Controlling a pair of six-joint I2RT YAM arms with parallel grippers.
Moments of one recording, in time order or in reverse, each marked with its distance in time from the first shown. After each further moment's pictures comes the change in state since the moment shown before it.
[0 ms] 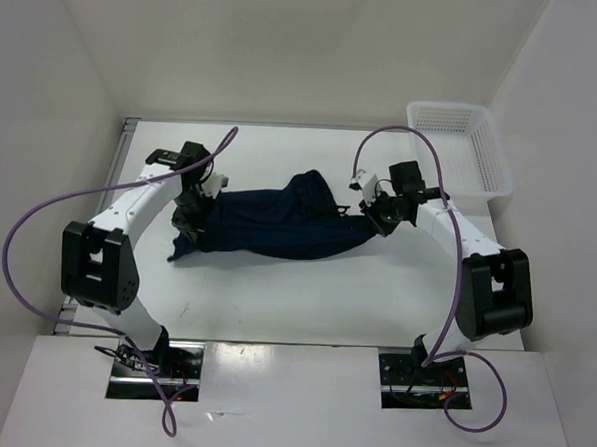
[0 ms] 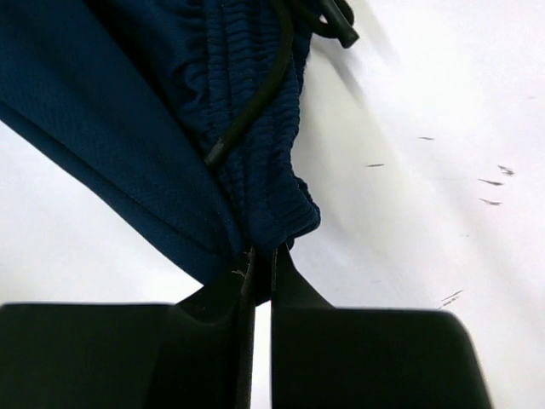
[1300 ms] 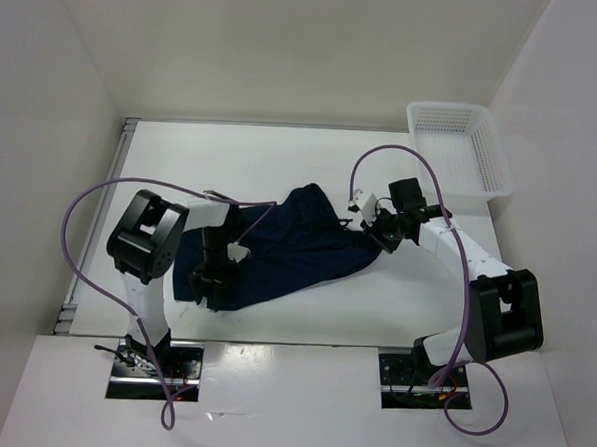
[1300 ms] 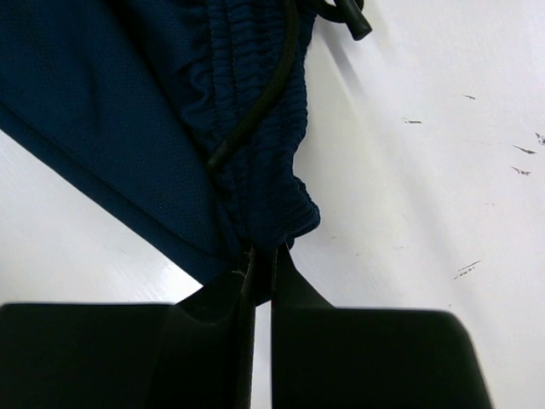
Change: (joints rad) left arm -0.204 0.271 -0.261 -0.085 0.171 0.001; right arm 0.035 -0.131 -0.145 -0.027 0.036 -0.121
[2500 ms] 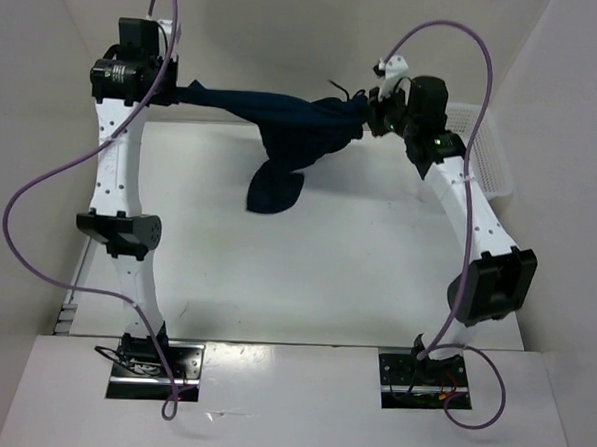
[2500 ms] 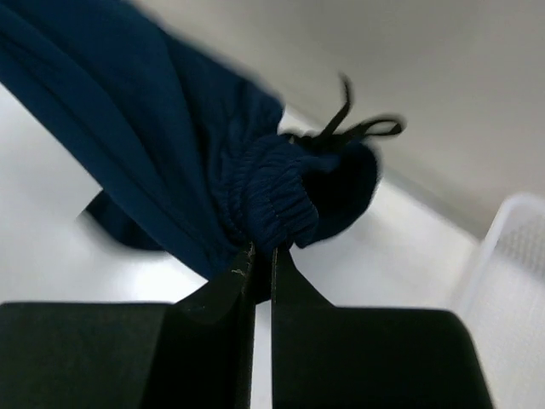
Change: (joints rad) left arm 0.351 0.217 1.714 -0.034 -0.359 0.000; right arm -0.010 0.256 0.803 0.298 -0.001 0.549
